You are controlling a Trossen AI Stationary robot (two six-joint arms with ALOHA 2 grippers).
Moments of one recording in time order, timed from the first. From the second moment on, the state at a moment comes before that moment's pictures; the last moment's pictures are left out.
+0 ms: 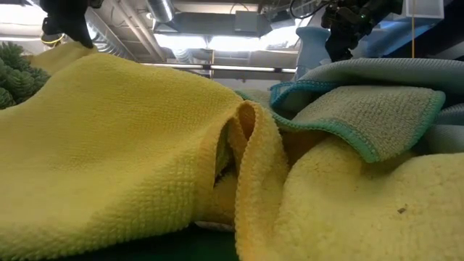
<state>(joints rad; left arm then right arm) 0.32 0.77 1.10 -1.31 -0.15 -0.47 -0.86 1.20 1.26 -0.84 -0.48 -0.34</state>
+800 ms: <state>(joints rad) 0.32 0.83 1.10 -1.29 -0.16 -0.36 -0.86 1.20 1.26 -0.84 -0.48 -0.34</state>
